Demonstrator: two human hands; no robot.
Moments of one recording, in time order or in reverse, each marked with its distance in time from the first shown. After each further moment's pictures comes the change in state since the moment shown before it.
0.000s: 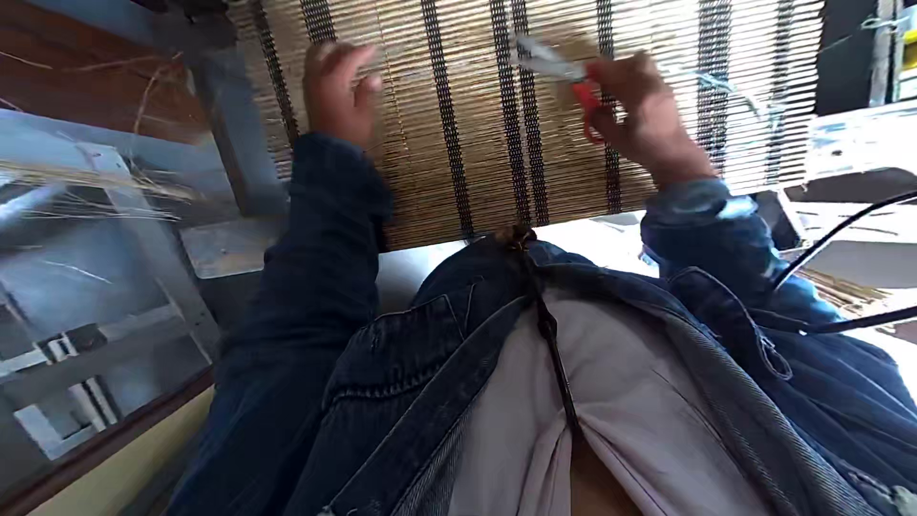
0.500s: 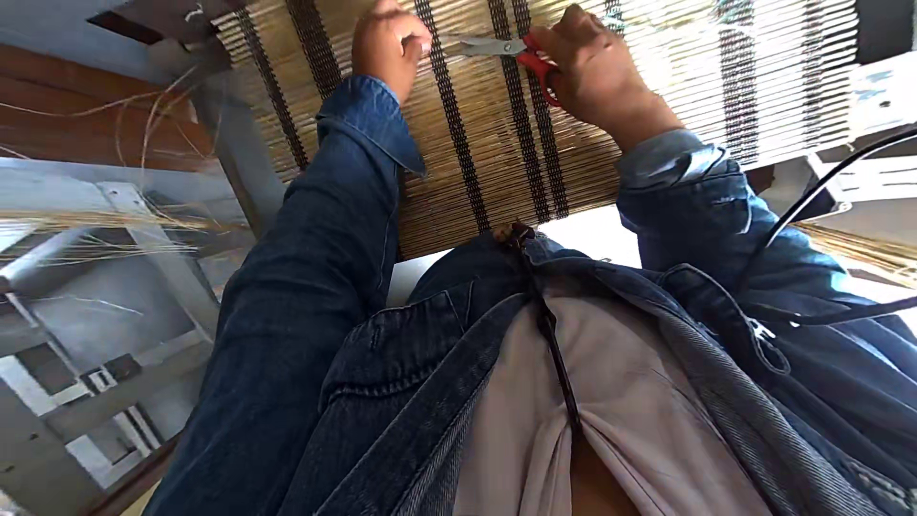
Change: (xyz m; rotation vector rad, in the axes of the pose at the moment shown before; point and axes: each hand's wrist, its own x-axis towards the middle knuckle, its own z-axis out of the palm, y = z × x) left_hand 0.085 0.006 0.049 0.002 -0.202 0.061; right_hand 0.062 -0.043 0.038 -0.153 -0.068 -0.025
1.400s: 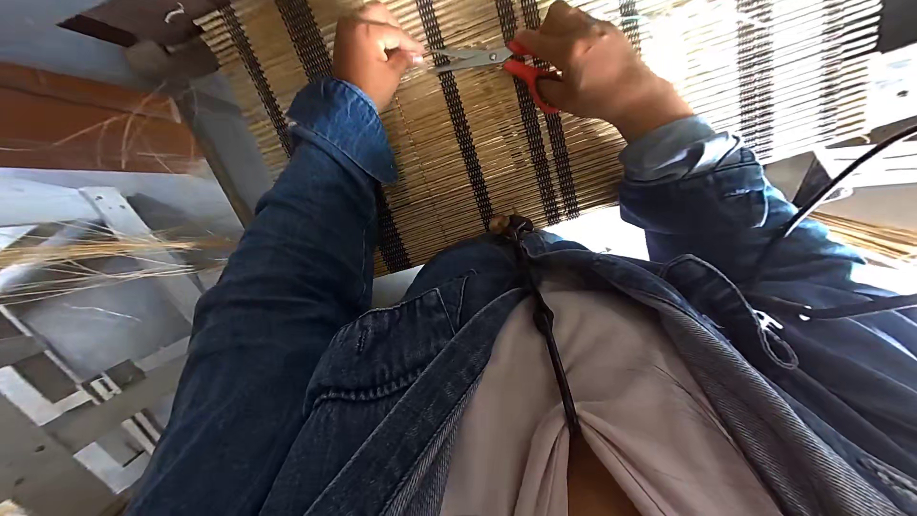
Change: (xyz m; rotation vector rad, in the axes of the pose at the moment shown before) left_hand -0.005 -0.028 -0.012 -0.106 -0.026 0.212; right_hand 0.013 -0.009 -0.006 0.073 -0.121 -0.105
